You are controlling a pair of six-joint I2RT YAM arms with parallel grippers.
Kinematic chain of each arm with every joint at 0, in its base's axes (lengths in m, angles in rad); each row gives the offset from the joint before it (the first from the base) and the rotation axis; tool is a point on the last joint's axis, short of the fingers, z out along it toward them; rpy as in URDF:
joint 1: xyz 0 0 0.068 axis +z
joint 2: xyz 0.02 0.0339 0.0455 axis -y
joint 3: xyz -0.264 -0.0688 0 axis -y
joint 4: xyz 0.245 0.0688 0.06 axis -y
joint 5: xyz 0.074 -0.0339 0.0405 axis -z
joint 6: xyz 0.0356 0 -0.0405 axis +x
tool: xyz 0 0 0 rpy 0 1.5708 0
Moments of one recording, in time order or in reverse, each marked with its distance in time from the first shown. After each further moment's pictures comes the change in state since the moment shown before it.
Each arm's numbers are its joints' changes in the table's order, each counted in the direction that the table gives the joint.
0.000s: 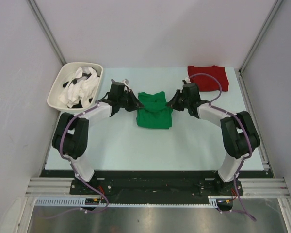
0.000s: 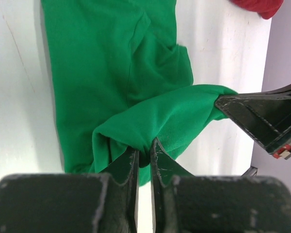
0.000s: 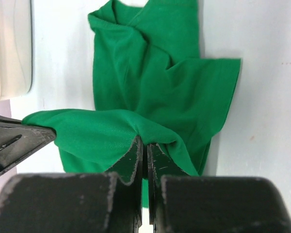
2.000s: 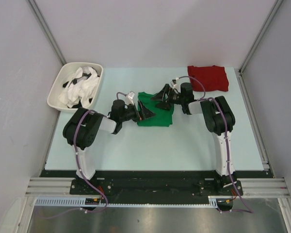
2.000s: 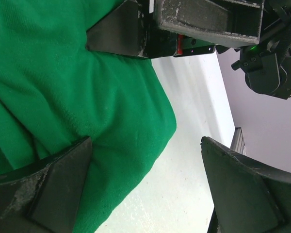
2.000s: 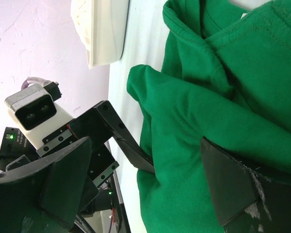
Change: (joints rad) left arm -0.026 -0.217 -0.313 0.877 0.275 -0.045; right arm -0.076 -0.544 0.249 0.564 -0.627 0.319
